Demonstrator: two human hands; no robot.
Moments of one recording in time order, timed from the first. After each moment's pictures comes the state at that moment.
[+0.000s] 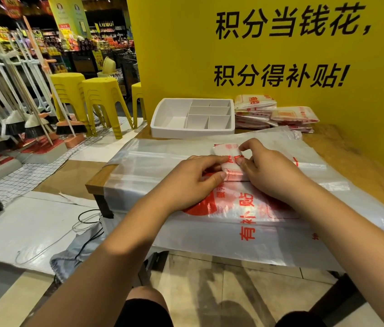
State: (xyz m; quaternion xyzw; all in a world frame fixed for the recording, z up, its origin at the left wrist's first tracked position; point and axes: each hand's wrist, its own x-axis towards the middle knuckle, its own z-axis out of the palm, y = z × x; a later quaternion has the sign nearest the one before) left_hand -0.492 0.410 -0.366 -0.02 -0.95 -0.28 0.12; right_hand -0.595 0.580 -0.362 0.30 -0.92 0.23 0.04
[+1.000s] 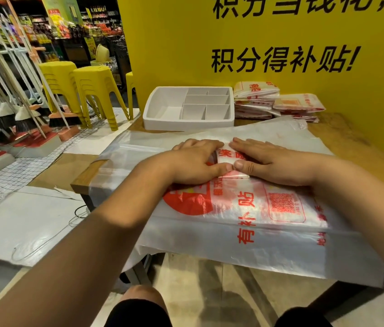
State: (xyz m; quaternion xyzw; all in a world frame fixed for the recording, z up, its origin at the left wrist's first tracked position) left_hand -0.543 0.396 -0.349 0.01 -0.99 -0.10 -0.06; right_hand -0.635 0.594 -0.354 0.44 -0.89 0.07 -0.12
